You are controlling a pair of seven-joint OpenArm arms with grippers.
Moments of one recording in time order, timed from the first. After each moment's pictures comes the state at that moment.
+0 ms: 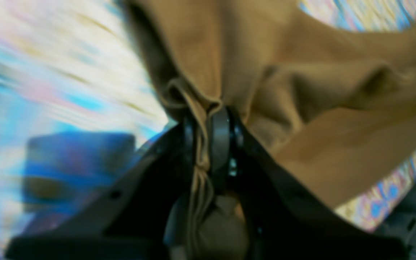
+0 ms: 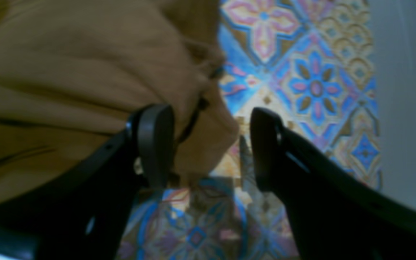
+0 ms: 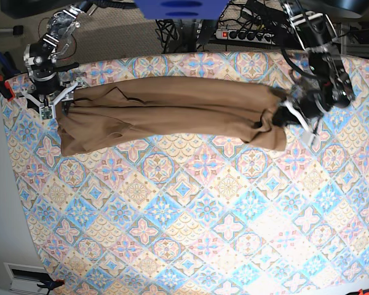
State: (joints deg) left arm 3.2 -16.4 -28.2 75.7 -40.3 -41.7 61.5; right arm -16.4 -0.2 42.0 101.3 -15.3 39.4 -24.3
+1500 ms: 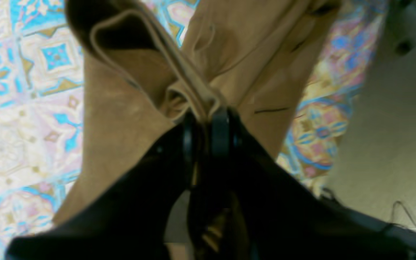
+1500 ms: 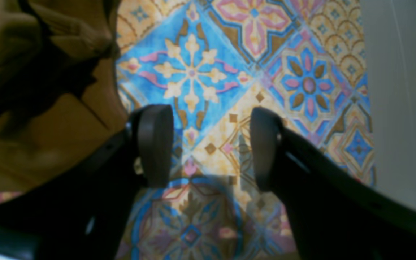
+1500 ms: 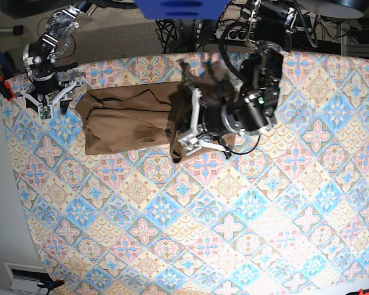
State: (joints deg) left arm -0.4 -1.3 14.1 112.1 -25.3 -40.9 74.4; right arm -16.4 -0.2 42.3 101.3 -15.3 39.4 -24.5
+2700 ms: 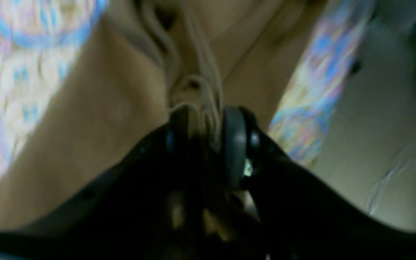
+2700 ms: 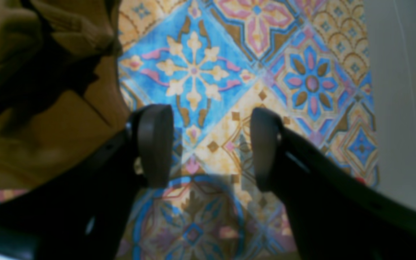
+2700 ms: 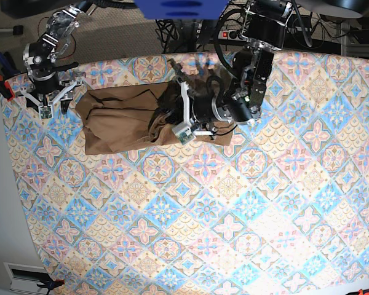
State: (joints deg) left arm 2.9 -0.2 14.2 97.0 -29.8 -40.8 55.2; right arm -16.6 -0.2 42.3 101.1 -15.3 39.4 -24.5
